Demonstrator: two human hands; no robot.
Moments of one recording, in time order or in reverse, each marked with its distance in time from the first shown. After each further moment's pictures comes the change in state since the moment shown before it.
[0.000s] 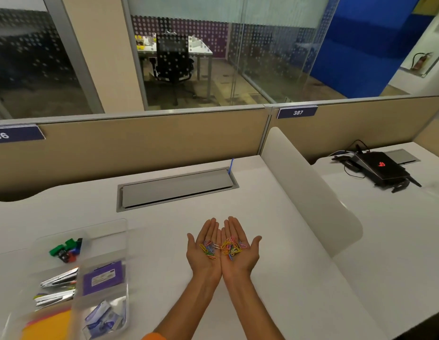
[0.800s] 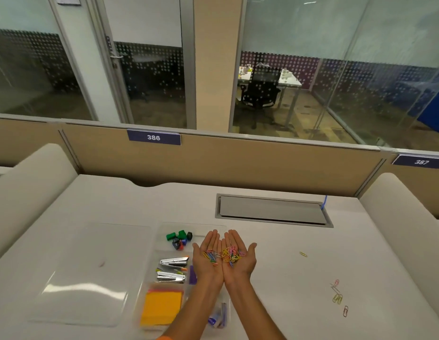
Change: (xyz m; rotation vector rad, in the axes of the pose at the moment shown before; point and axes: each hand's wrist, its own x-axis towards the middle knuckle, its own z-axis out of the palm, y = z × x) left_hand -0.028 0.238 -0.066 -0.043 0.184 0.320; right_hand -0.024 0.247 0.069 -0.273 -0.035 0.328
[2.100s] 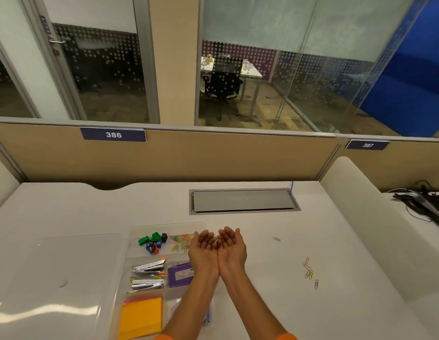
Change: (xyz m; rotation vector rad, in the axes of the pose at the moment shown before) left_hand 0.005 -0.024 0.018 0.000 0.006 -0.060; right_hand -0.002 -0.029 0.004 -0.045 0.168 -0.137
